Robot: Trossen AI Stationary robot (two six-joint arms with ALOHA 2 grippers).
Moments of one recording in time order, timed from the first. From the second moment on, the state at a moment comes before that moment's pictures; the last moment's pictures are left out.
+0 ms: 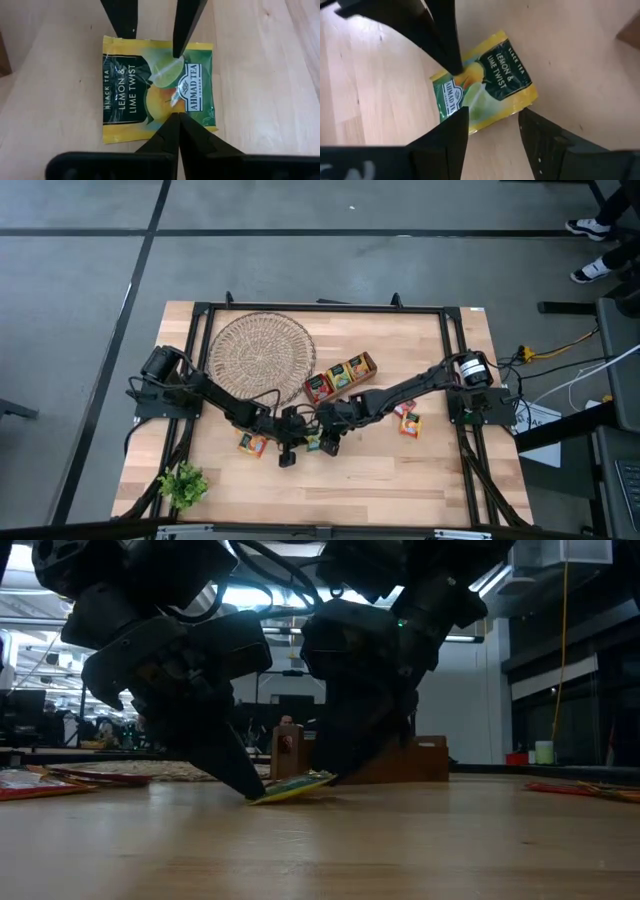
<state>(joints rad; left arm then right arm) -0.33 1.83 0.71 0.29 -0.13 -0.43 0.20 1.99 1.20 -0.16 -0.07 0.62</state>
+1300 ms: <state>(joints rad) -0.33 1.78 0.70 0.30 -0.18 -0.46 0.19 1.99 1.20 -0.17 -0.04 0.51</state>
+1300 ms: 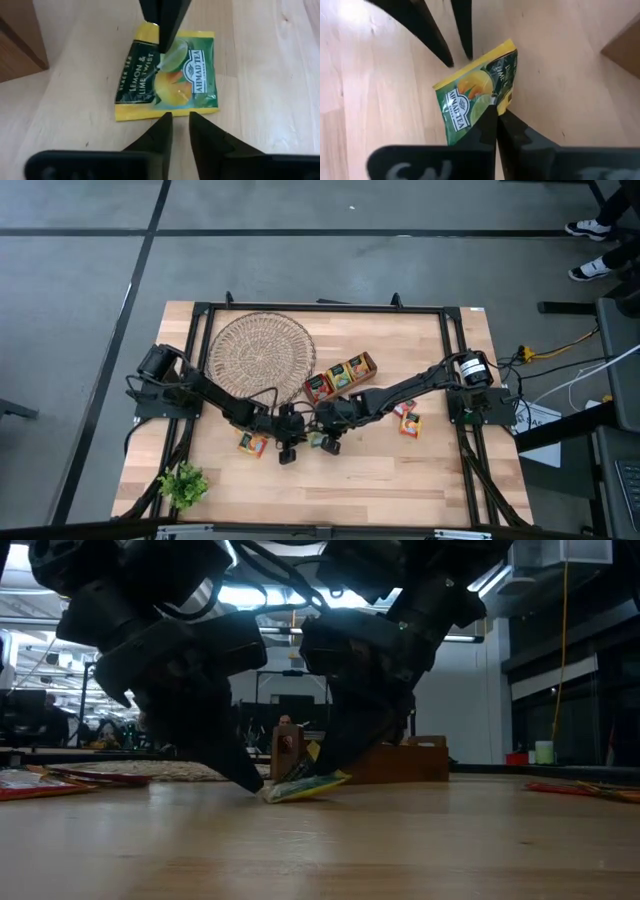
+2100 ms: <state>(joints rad) -0.33 1.68 0.71 0.34 -0.20 -0.42 0.16 1.65 1.20 -0.62 0.36 0.35</state>
